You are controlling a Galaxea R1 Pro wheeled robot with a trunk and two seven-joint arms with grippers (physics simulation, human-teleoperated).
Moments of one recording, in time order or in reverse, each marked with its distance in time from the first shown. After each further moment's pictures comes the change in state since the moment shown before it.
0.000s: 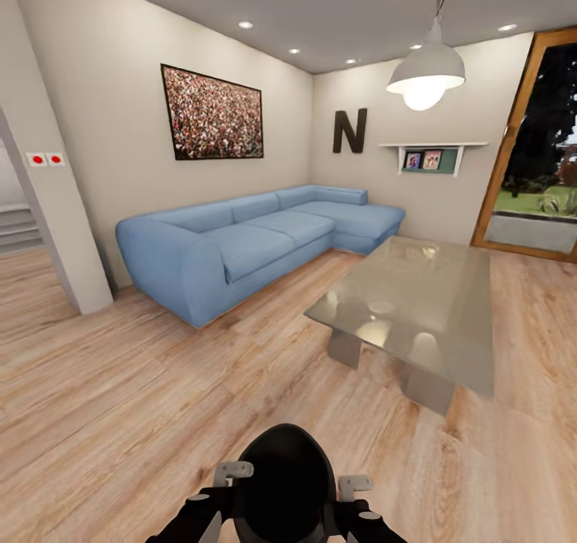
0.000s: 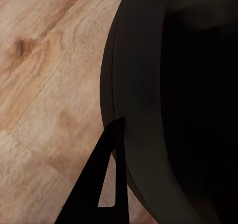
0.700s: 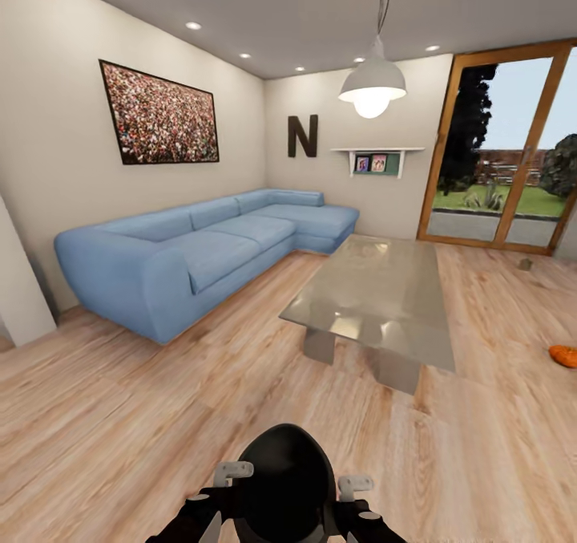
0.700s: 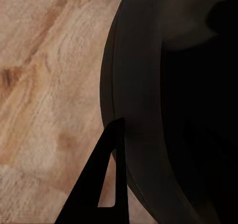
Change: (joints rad) left arm 0.000 0.000 0.000 0.000 0.000 0.000 0.000; right arm 0.000 0.000 0.000 0.000 0.000 0.000 0.000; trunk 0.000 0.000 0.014
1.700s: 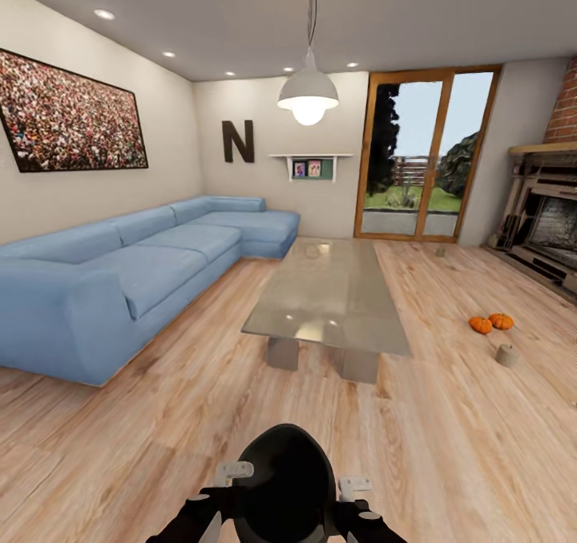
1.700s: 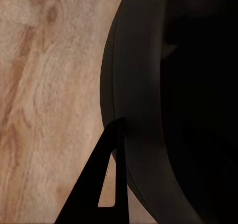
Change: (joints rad) left arm 0.000 -0.001 0.001 0.000 -0.002 0.000 0.000; right arm 0.000 0.000 0.000 0.000 0.000 0.000 0.001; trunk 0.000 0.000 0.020
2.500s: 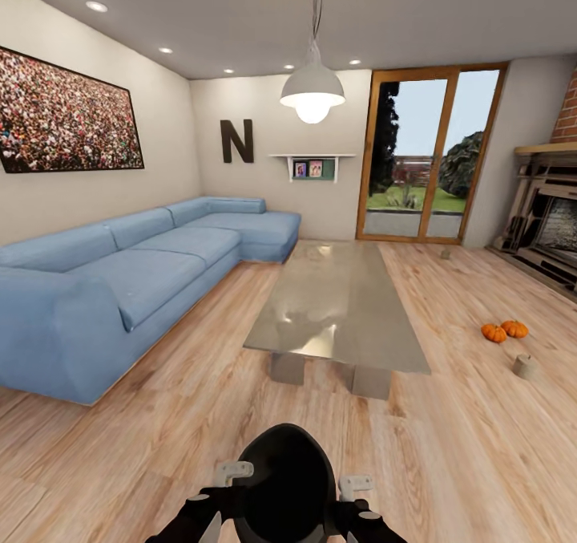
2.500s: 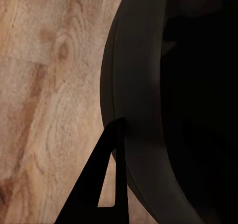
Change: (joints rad) left arm 0.000 0.001 -0.001 0.000 0.002 -0.002 0.000; right arm 0.000 0.000 0.001 -0.001 0.000 0.000 -0.001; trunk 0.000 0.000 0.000
